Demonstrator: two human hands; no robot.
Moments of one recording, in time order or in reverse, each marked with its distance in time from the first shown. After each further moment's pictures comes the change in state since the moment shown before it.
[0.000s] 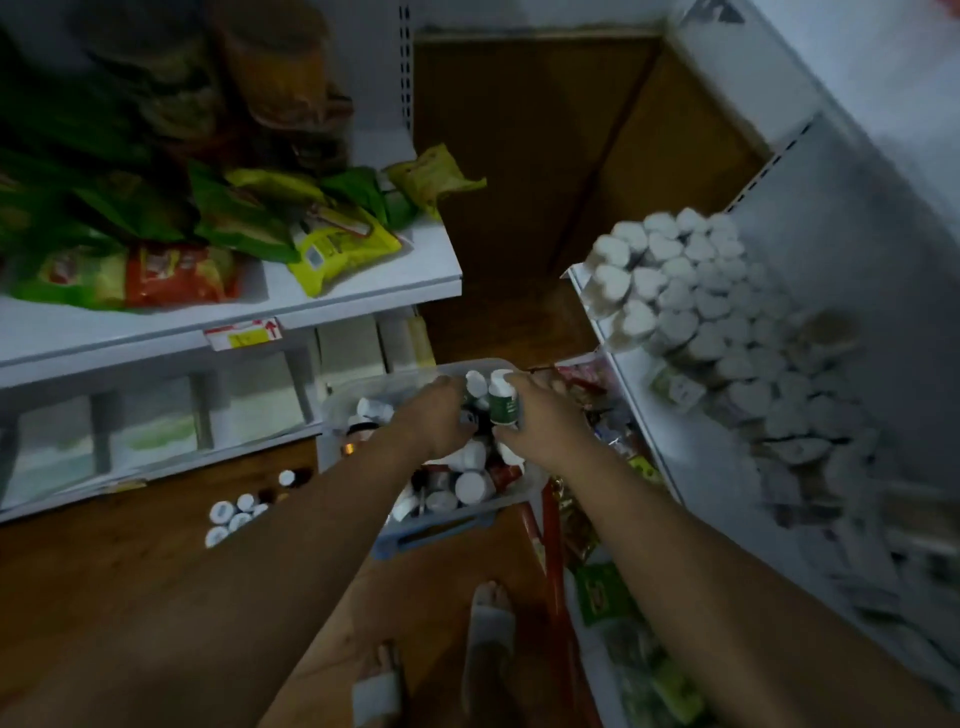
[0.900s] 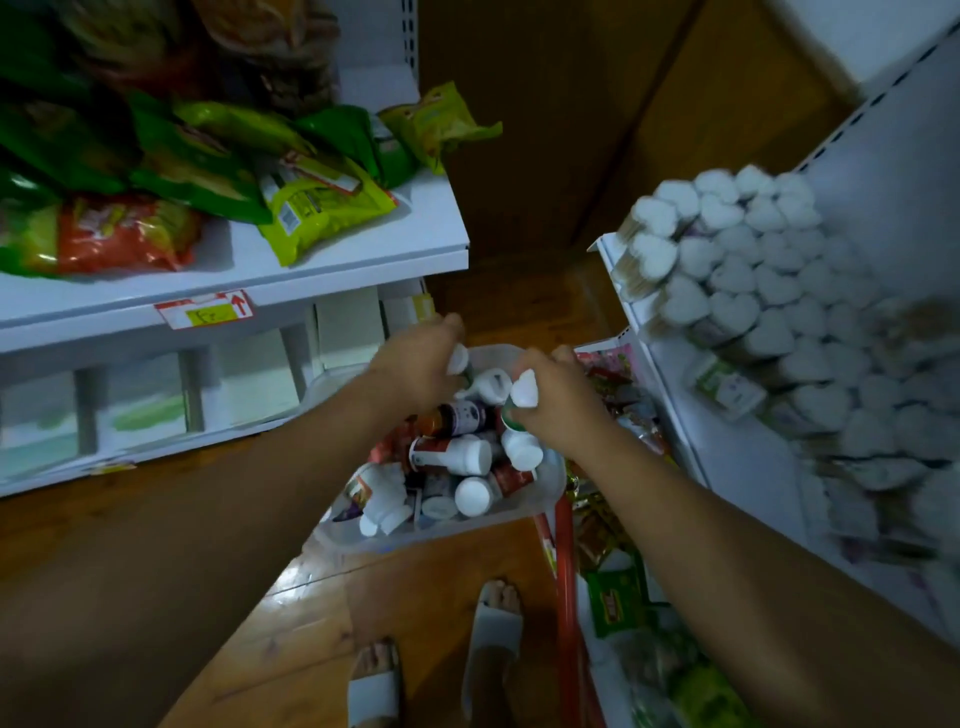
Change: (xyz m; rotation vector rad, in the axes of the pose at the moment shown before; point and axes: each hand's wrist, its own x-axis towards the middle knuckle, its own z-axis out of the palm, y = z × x) left_hand 0.053 -0.024 -0.024 0.147 0.206 0.066; right_hand 0.065 0.039 0.032 0.165 0.104 -0.070
